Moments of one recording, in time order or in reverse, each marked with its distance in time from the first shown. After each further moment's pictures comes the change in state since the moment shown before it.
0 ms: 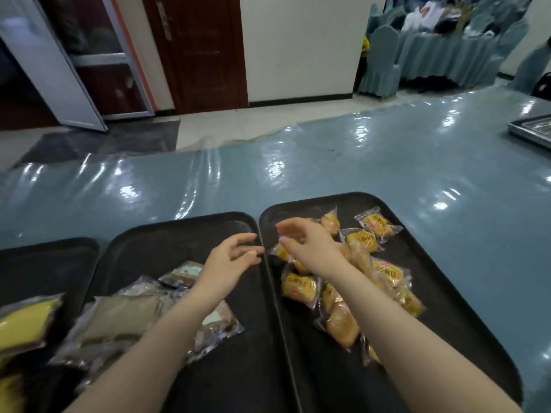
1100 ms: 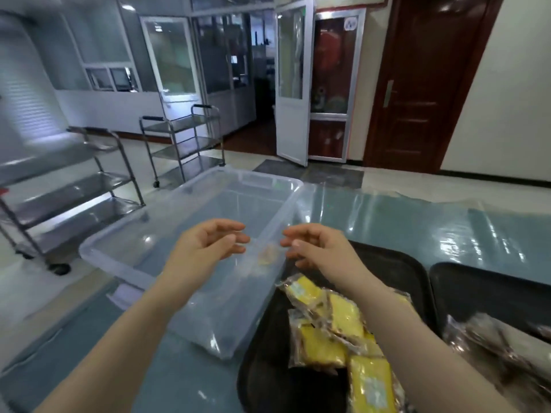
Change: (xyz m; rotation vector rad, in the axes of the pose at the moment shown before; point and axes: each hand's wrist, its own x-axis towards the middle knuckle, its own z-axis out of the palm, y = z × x) left_hand -0.401 -0.047 -0.635 -0.041 0.661 0.188; right_hand -0.092 -0.490 0.527 0.490 -0.561 -0.253
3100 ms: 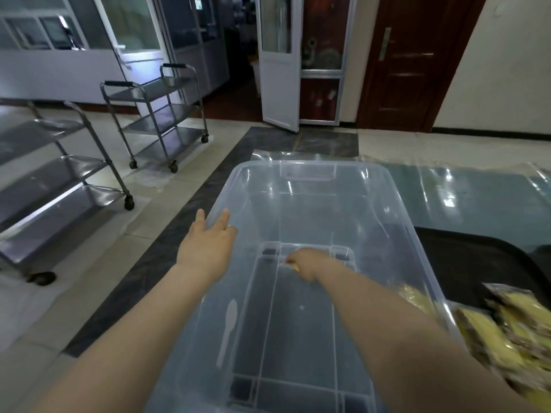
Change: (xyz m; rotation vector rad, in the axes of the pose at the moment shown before) left_hand 0.209 -0.144 -0.232 1.511 -0.350 0.034; right_hand 0.278 0.163 0.209 -1.184 -0.432 0.445
